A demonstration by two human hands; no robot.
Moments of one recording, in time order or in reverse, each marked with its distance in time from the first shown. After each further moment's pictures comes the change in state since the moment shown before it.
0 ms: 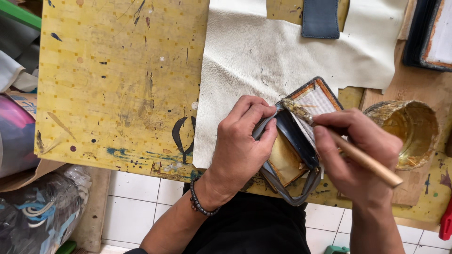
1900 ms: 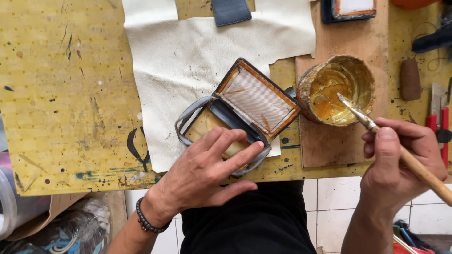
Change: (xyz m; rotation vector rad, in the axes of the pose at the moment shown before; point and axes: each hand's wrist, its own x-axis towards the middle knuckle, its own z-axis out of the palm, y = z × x) left_hand -0.014 0.024 -0.023 0.300 -0.725 0.649; right_hand -0.117 0.074 -0.044 0.185 0.707 0.416
